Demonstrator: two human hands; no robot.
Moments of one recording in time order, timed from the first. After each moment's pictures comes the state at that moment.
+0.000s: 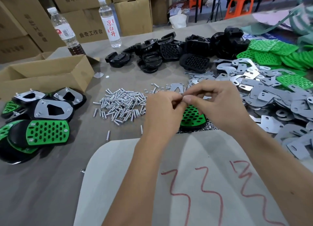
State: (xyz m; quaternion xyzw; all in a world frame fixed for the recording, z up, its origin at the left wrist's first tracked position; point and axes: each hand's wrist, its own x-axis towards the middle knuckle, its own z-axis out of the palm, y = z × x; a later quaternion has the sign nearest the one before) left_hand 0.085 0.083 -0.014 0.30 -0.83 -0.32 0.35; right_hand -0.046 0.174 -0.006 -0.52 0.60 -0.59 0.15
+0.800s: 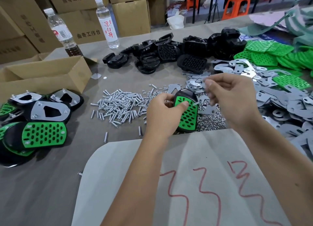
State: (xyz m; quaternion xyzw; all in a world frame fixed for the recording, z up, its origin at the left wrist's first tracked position) left_hand 0.075 0.092 -0.015 0.44 -0.67 -0.51 0.31; right_hand -0.079 0.173 -0.016 -0.34 0.63 -0.68 0.15
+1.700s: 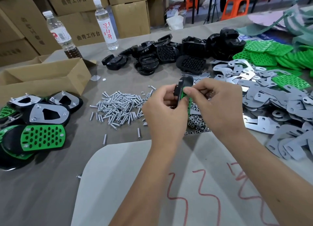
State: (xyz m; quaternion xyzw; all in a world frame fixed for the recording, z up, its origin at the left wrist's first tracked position) left_hand 0.068 0.113 -0.009 0.35 -0.67 -0.40 0.52; right_hand -0.040 0.170 -0.005 -0.45 0.69 -0.56 -0.08
